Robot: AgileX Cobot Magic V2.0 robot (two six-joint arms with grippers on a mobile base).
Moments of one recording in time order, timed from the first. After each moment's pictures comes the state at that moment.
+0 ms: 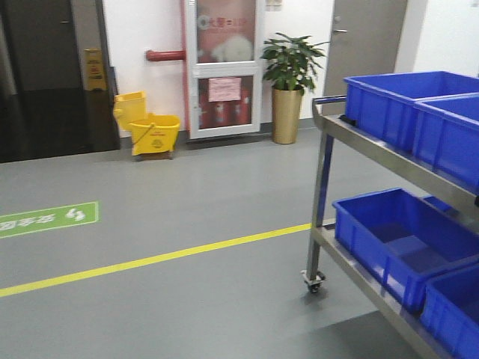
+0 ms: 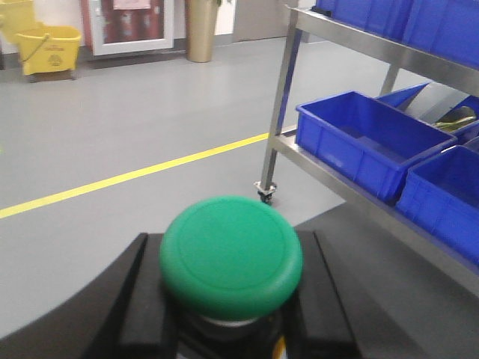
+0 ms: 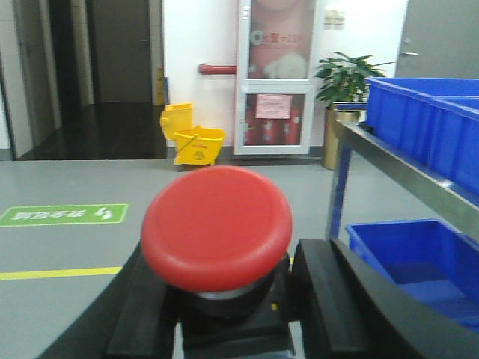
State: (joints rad) left arm -0.43 0.52 -0.51 0.33 0.36 -0.48; right arm 0.40 0.44 -0.52 -0.86 0.26 0.87
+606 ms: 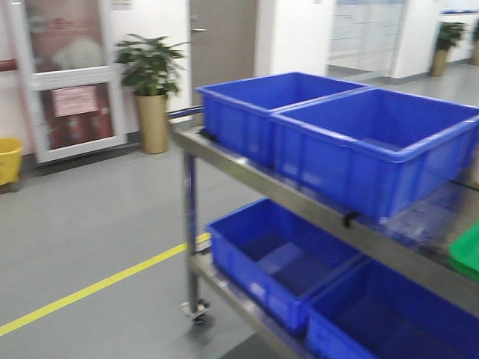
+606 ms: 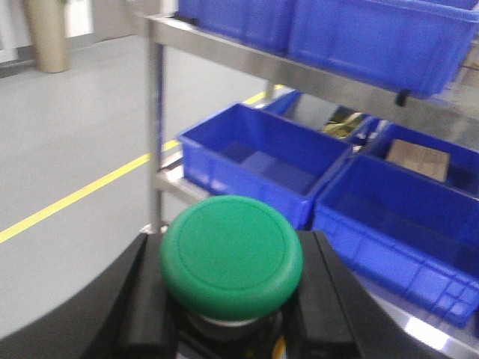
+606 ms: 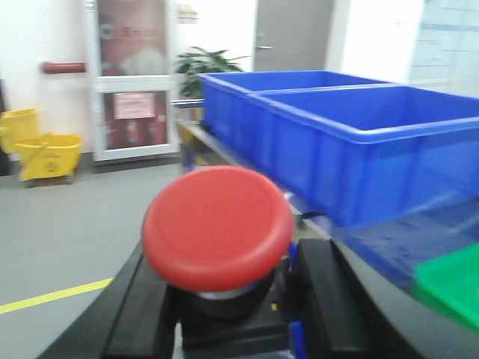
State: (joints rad) left arm -0.43 0.52 -0.51 0.33 0.36 -0.48; right arm 0.40 0.44 -0.52 -0.86 0.26 0.87
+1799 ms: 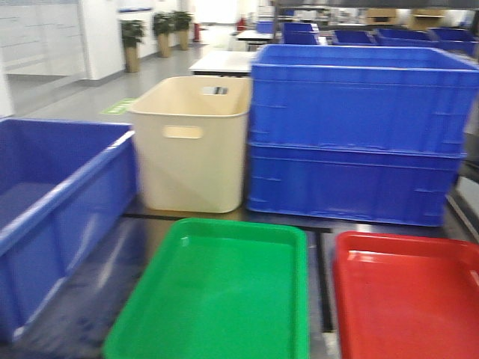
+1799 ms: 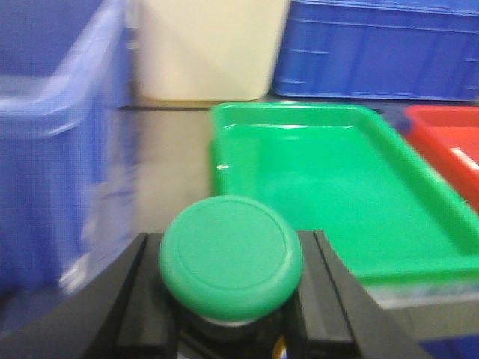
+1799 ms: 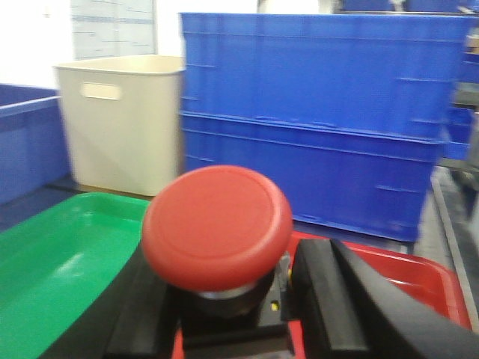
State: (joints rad) left arm -0.43 0.52 -0.51 0.33 0.36 -0.48; right arm 0.40 0.44 -0.52 -0.86 0.26 0.87
